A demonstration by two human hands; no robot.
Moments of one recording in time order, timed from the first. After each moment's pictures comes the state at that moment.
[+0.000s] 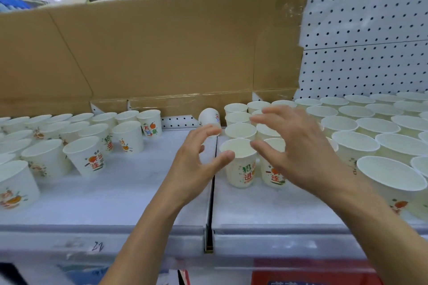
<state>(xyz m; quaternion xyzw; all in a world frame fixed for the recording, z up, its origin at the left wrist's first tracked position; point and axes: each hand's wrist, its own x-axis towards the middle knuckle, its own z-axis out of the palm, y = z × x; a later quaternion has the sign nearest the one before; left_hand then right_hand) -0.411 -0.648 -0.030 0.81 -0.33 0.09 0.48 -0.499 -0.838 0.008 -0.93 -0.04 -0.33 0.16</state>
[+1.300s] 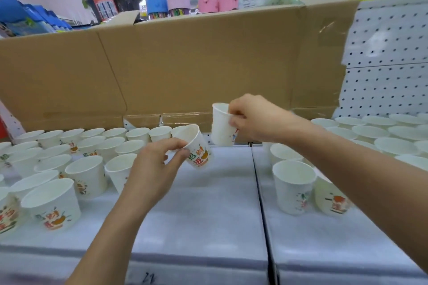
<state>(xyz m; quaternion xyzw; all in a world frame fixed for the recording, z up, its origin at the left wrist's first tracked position) -0.360 -0.528 0.010 0.86 -0.21 0.22 0.40 -0.377 -0.740 0.084 -0.97 -0.09 -0.17 0.17</state>
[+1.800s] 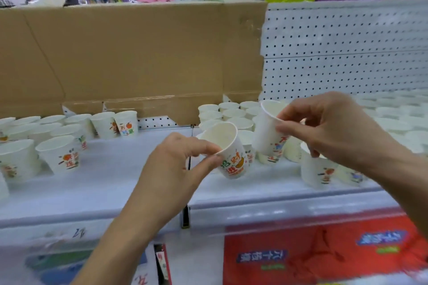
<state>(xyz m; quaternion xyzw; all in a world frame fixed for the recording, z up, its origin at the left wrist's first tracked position) -0.513 -0.633 0.011 0.82 -0.37 0.14 0.41 -0.603 -0.864 0.055 -0.92 -0.02 -0.30 0.25</state>
